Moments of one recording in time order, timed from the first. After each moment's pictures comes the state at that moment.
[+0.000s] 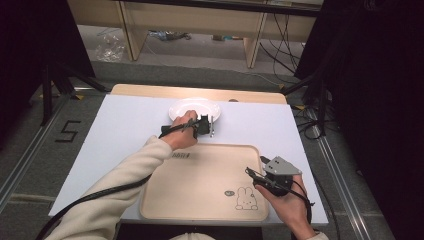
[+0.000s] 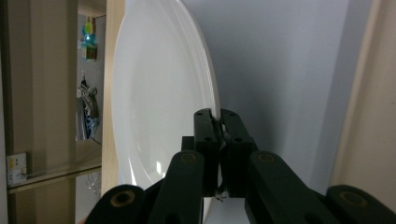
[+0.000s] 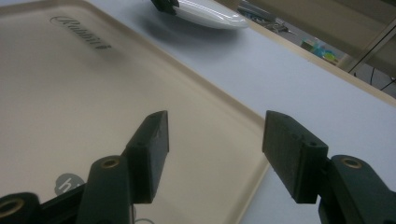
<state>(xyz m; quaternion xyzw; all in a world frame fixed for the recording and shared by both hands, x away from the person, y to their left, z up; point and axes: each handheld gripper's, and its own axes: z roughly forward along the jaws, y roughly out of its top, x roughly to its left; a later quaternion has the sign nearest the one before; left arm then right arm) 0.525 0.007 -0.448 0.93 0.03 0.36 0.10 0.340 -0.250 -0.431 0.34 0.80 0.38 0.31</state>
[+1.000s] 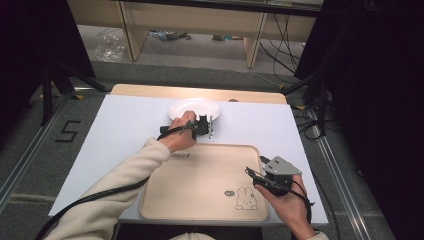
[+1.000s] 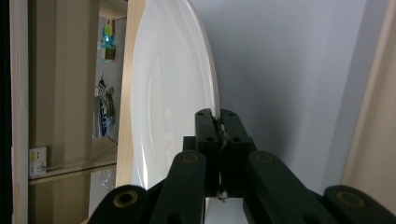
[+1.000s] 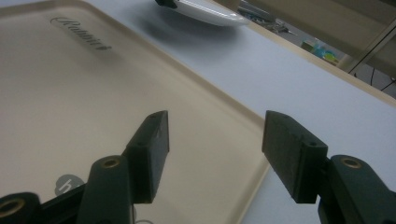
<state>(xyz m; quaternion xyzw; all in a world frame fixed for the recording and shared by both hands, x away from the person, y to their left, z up) 0.520 0.010 -0.448 0.91 0.03 0.39 0.10 0.340 -0.250 -0.431 0.34 0.80 0.39 0.31</state>
